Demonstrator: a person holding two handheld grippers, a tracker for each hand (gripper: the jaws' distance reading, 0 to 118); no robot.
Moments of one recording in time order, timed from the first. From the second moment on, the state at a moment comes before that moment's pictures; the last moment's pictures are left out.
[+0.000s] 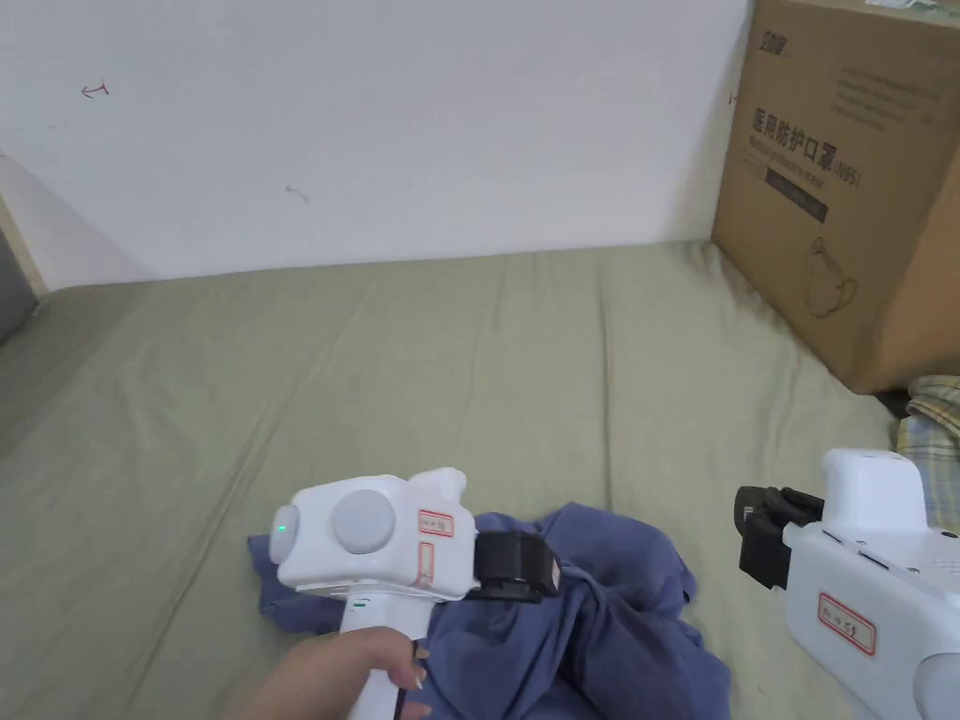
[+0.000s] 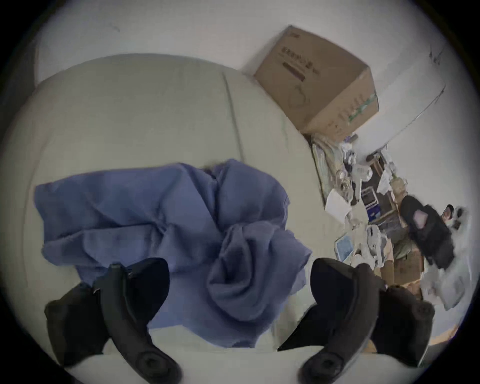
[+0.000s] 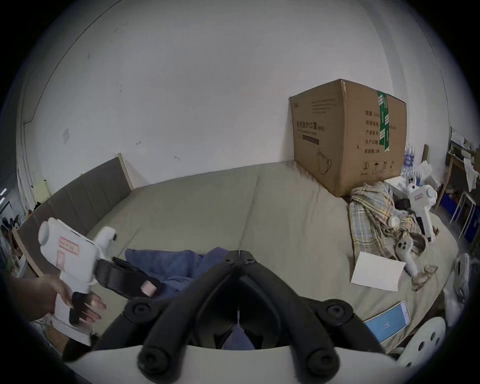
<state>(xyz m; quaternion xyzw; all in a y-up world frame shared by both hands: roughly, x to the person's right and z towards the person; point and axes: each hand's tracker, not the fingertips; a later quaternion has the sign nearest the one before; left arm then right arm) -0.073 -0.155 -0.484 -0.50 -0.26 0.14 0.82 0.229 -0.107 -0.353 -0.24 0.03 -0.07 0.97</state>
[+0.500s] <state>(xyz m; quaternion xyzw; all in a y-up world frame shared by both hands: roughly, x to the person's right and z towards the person) -0.218 -0.098 -0.391 -0.35 -0.13 0.12 0.92 0.194 -0.103 -0.352 -0.22 0.05 -0.05 0.97</state>
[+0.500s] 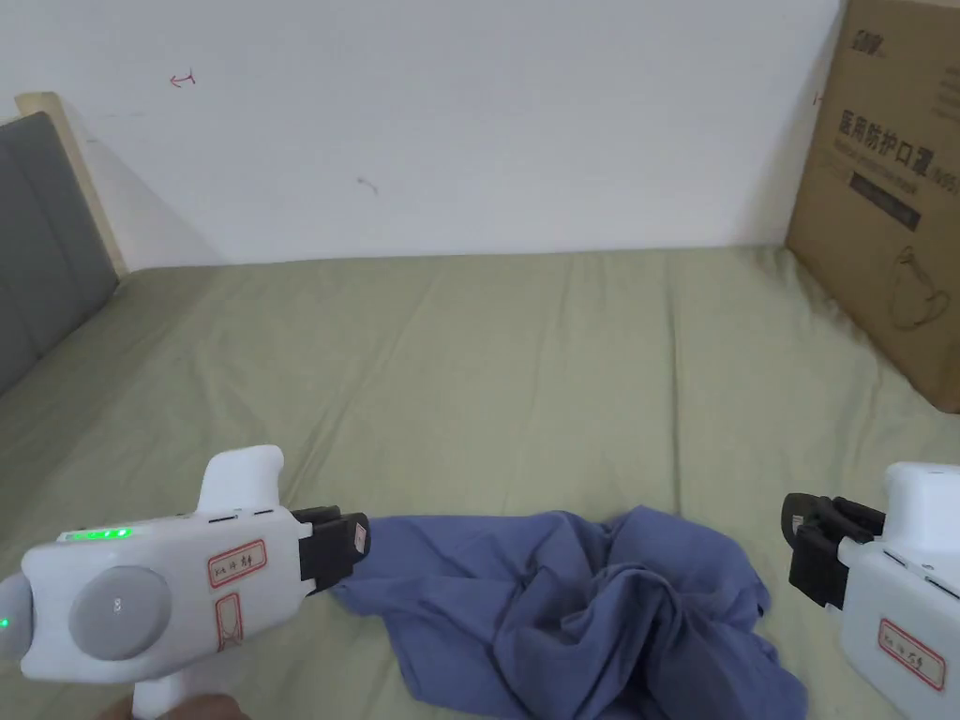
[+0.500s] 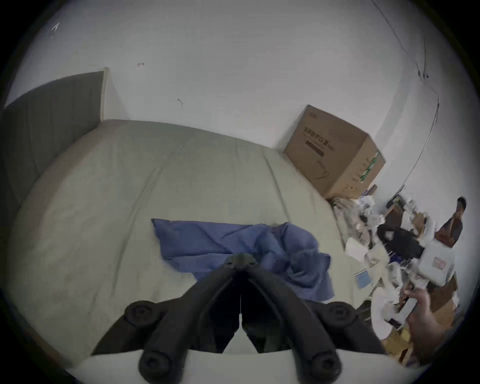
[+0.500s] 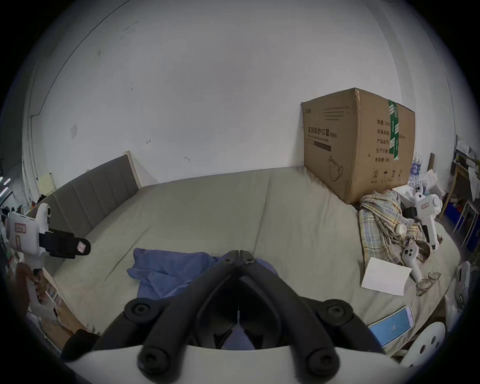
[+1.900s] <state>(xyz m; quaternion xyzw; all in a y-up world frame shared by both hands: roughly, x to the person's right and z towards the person) -0.258 -0.114 -0.461 -0.43 -0.13 0.04 0.89 0.257 -0.208 -0.435 -0.52 0.09 -0.04 0.85</state>
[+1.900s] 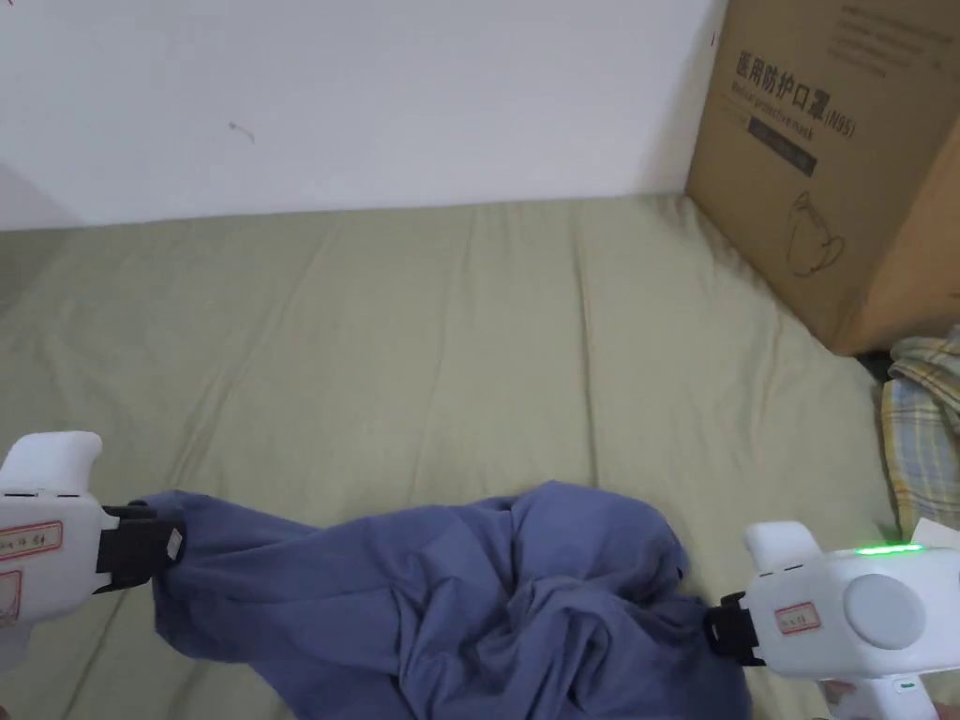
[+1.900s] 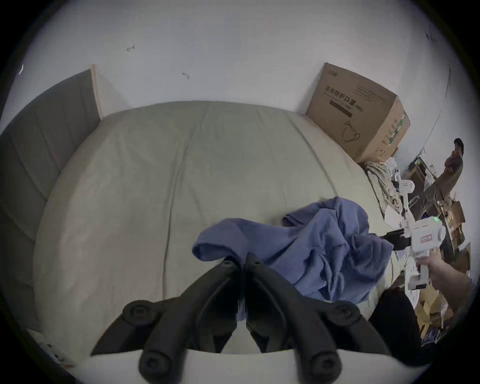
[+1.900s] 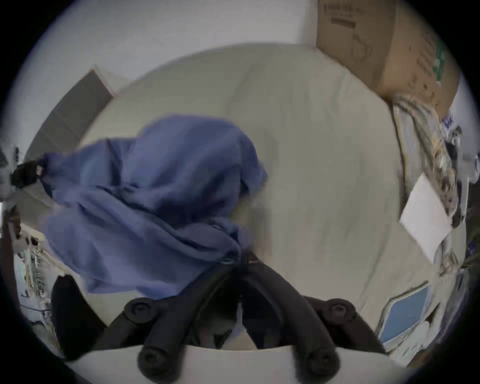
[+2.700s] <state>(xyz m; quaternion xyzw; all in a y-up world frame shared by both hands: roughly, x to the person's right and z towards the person) -0.326 0.152 -0.446 -0.23 -0.05 0.03 0.97 0.327 0.153 -0.447 -0.26 0.04 -0.01 0.97</state>
